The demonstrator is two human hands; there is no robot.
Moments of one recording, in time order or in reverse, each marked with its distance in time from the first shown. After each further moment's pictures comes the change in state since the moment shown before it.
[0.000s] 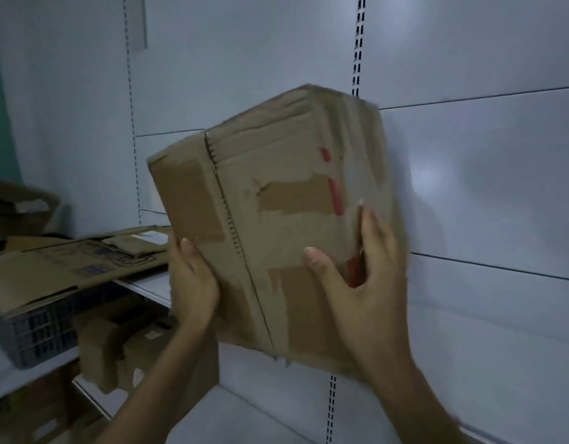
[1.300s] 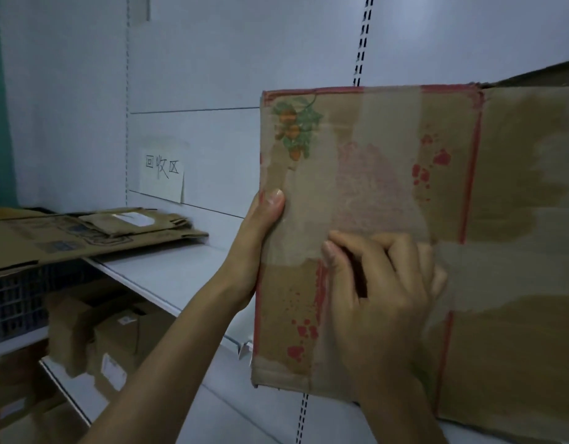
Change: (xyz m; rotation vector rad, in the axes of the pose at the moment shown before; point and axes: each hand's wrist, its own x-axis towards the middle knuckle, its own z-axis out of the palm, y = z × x) left_hand -0.050 0.077 0.051 -0.752 -0.781 -0.020; right_hand 0.007 0.034 -0.014 -0.321 0.427 -0.496
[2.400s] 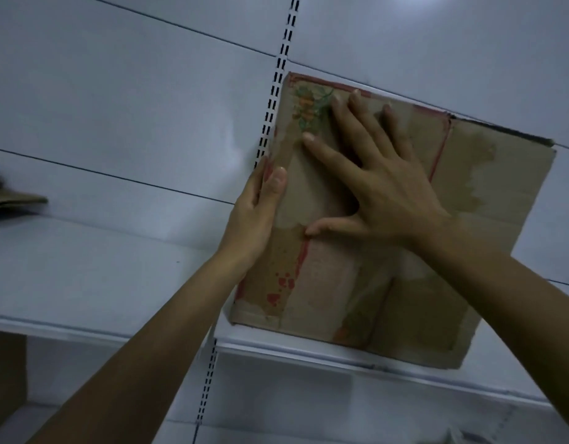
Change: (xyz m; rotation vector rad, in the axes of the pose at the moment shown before) left_hand 0.058 -0.058 -0.015 -0.005 -0.192 -0.002; right_hand 0.104 0.025 0.021 -0.843 -0.799 -0.749
